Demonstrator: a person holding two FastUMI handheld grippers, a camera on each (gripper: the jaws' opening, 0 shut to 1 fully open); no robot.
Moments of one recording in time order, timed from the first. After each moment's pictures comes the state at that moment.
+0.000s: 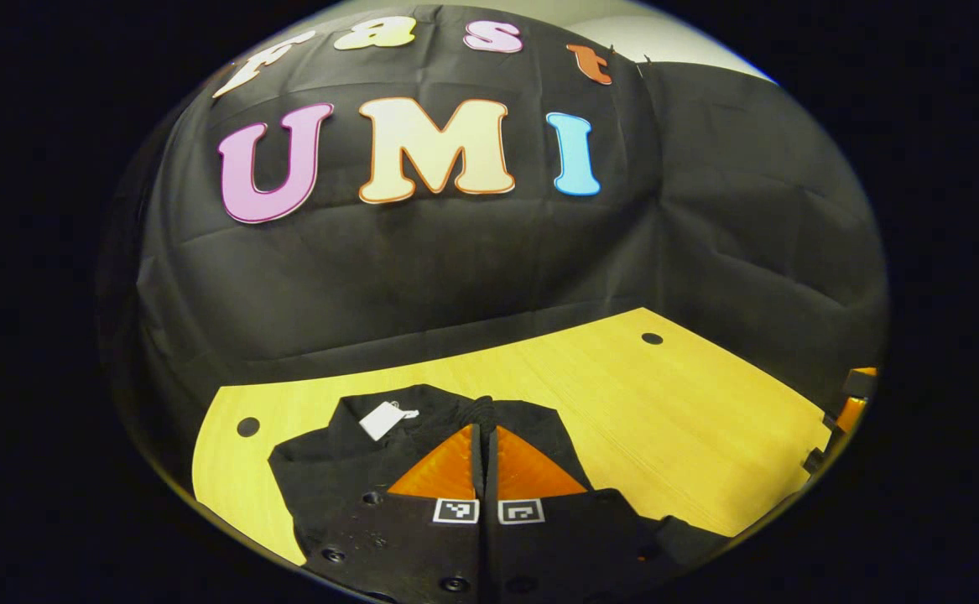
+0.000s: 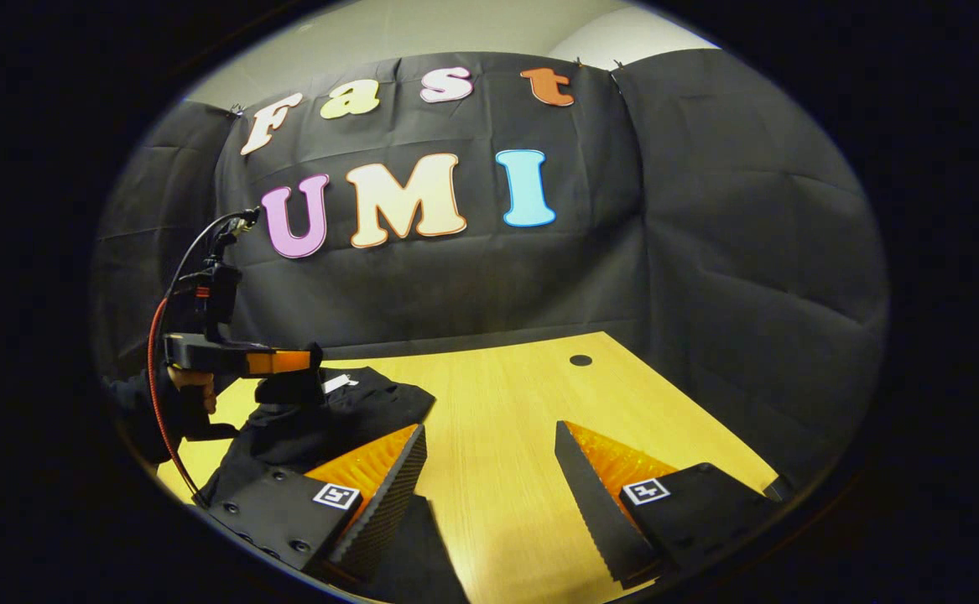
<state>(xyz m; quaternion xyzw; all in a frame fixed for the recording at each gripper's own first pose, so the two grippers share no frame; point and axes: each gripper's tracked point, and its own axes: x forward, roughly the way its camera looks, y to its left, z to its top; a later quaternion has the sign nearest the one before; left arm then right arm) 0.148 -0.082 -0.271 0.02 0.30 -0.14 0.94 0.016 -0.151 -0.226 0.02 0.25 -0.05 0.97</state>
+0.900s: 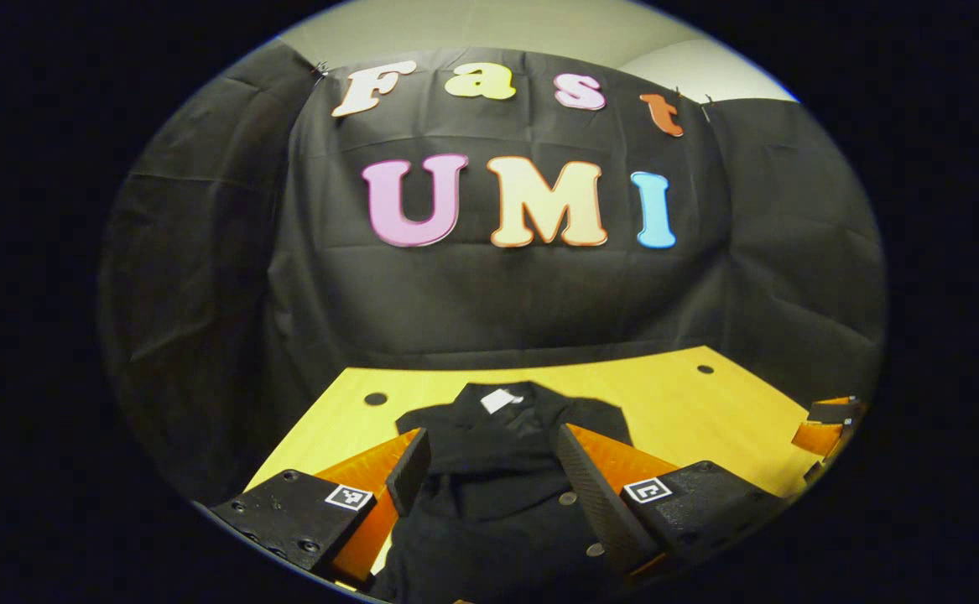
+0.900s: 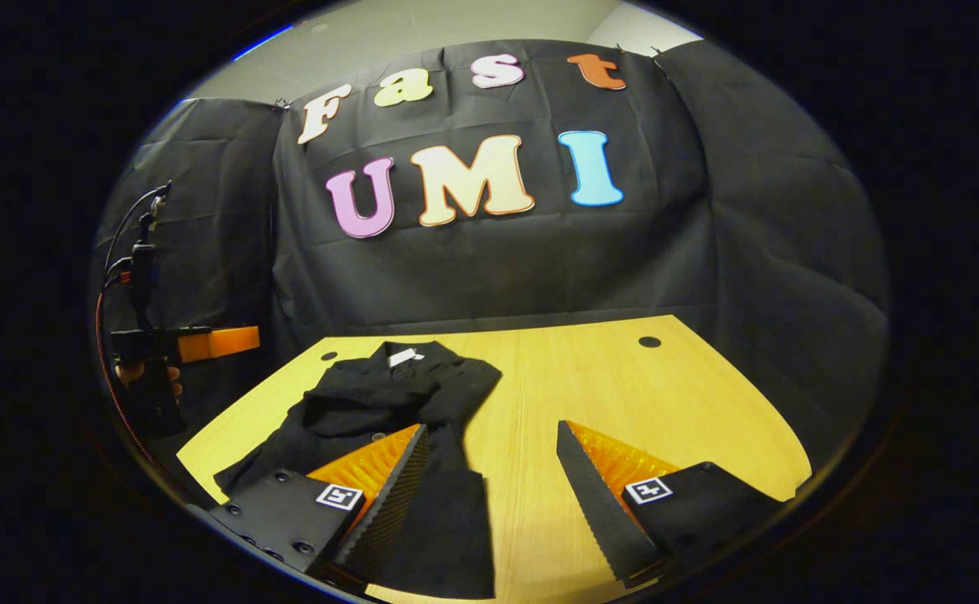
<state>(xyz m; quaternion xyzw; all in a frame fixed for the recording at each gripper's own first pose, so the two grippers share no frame) -0.020 0.060 -0.189 0.01 0.24 0.03 0.97 0.001 -0.088 -0.262 0.02 0.28 0.08 0.96</state>
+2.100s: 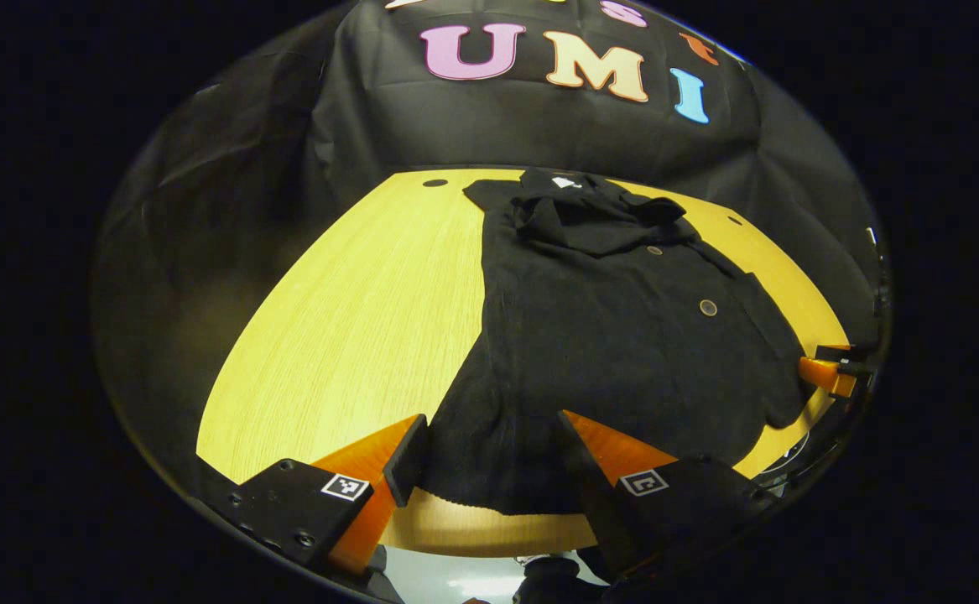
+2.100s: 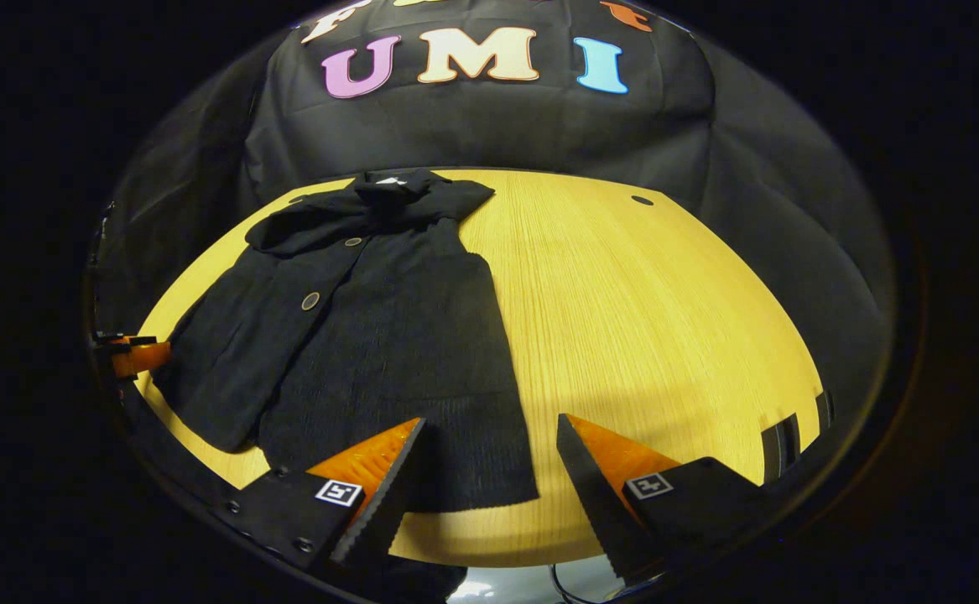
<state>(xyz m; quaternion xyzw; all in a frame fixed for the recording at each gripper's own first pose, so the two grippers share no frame) -0.238 0.145 -0.363 -0.02 0.47 0.05 0.88 -0.125 -0.078 -0.415 -0.06 0.47 0.01 0.88</state>
